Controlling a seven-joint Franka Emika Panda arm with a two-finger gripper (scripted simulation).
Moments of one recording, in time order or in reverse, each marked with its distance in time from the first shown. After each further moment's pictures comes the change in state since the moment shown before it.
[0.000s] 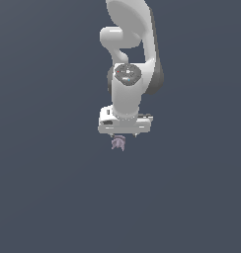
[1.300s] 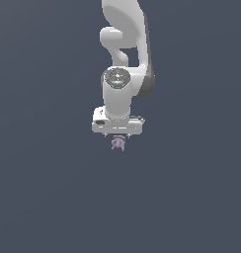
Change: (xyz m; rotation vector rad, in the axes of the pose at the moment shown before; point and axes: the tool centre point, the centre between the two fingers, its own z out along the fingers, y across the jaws) arm -0.011 0.027 0.017 -0.004 -0.002 0.069
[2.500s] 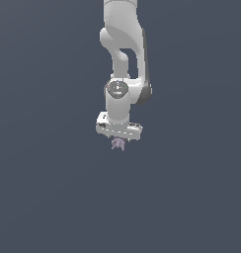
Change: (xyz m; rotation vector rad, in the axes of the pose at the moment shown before) arm -0.018 -0.006 0.057 0.026 0.034 0.170
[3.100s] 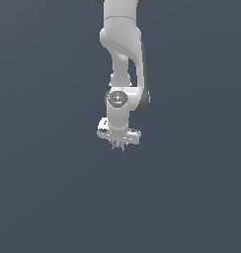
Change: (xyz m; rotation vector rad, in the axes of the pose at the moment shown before) arm -0.001 0.000 0.039 0.000 0.000 0.004
